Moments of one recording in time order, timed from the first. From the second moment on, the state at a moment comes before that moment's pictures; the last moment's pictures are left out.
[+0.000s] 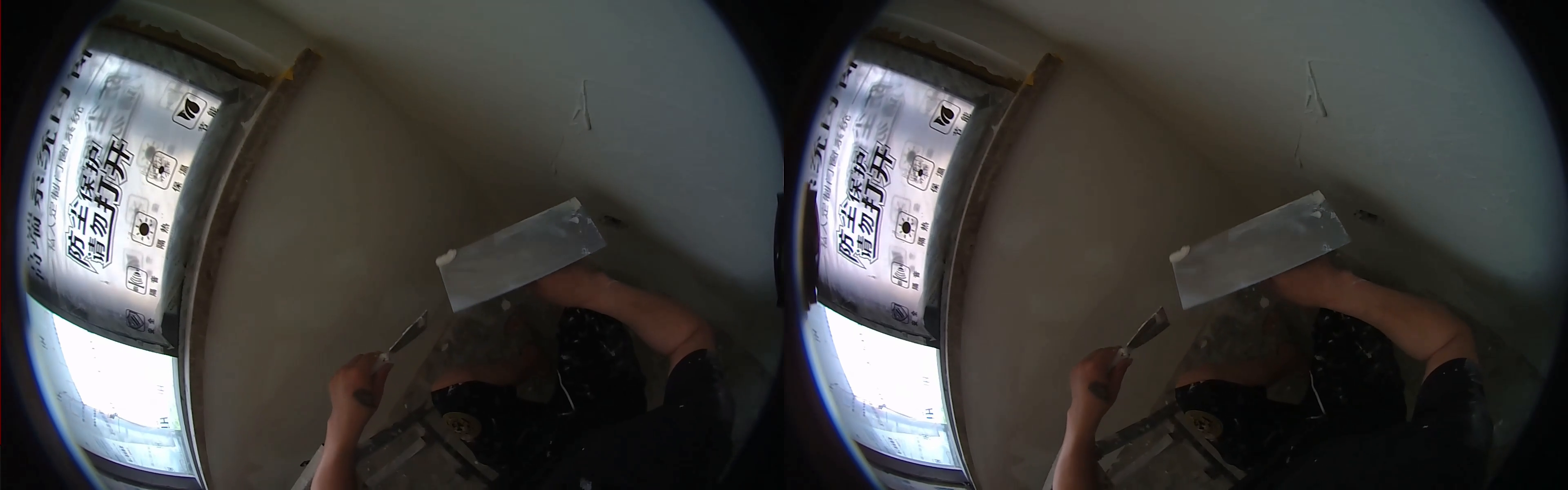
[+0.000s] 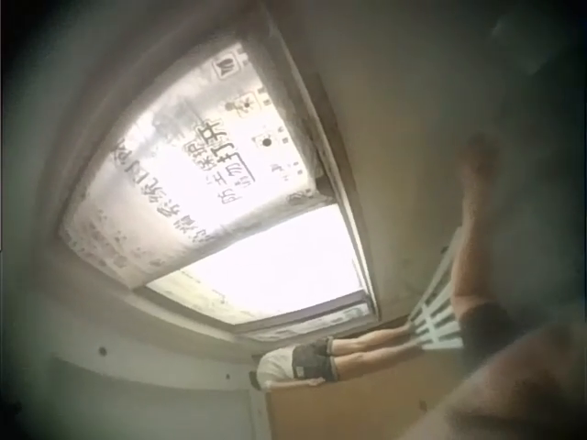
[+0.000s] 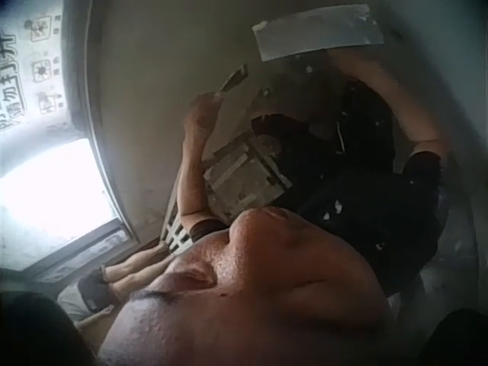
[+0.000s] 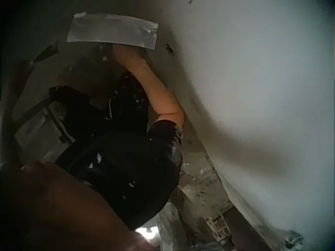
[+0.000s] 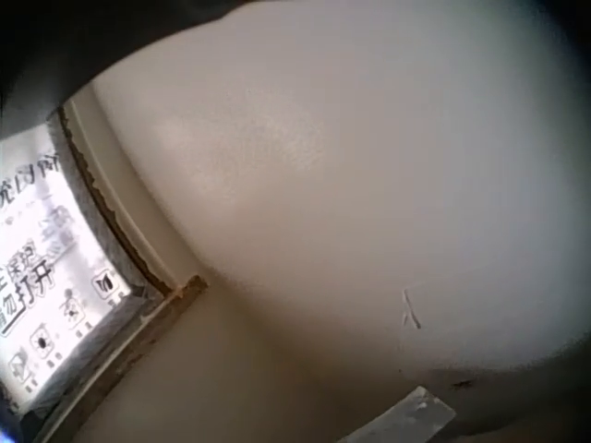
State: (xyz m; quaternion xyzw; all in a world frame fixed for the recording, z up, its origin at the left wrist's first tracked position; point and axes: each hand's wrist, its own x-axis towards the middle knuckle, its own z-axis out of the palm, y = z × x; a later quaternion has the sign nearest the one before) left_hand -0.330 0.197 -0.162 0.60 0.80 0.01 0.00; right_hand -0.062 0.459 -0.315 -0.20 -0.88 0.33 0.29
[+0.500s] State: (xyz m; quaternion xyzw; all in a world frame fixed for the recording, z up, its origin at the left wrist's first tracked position) left_hand -0.335 0.209 -0.164 0.58 0.81 0.03 0.07; right_hand -0.205 0.571 -0.524 -0.49 -0.82 0.19 0.24
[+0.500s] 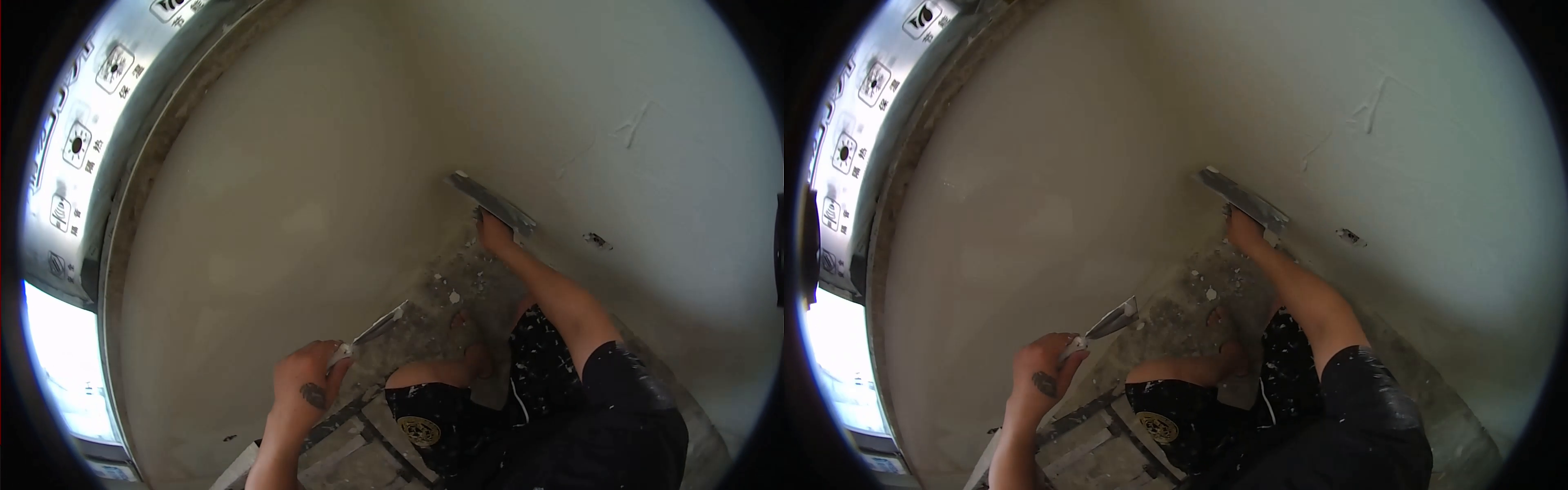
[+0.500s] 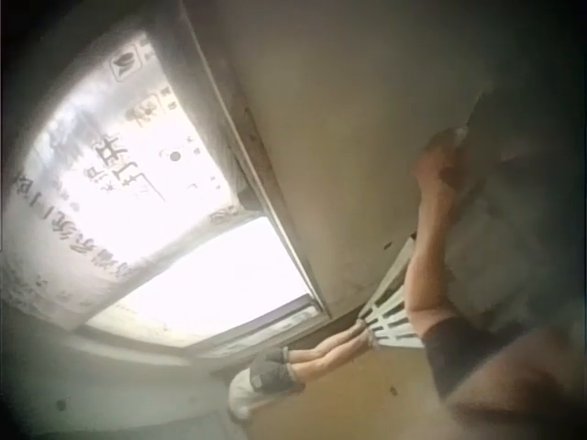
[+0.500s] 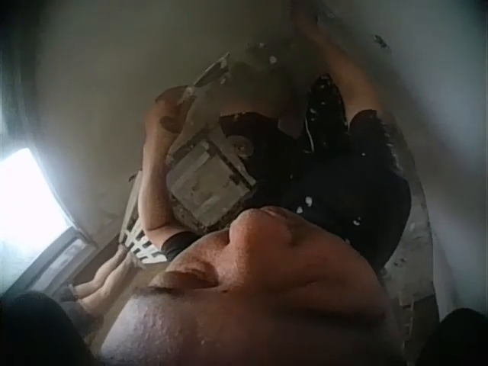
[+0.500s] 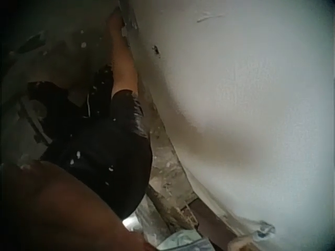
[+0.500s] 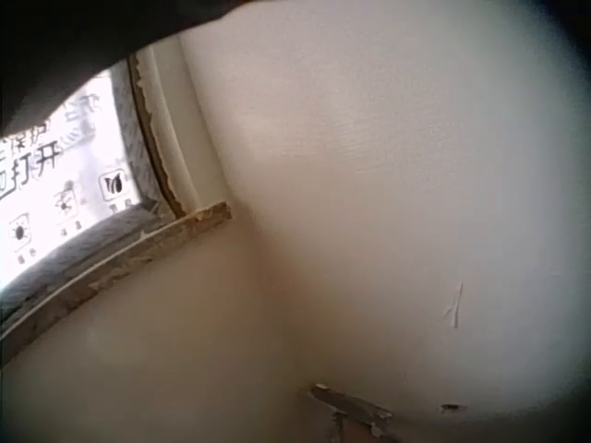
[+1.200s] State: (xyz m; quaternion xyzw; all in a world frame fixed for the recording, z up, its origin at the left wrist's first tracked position) left_hand -0.333 0.210 -0.147 0.57 0.79 0.09 0.18; right_hand -0.210 0.668 -0.282 -0.44 -0.70 0.53 0.19
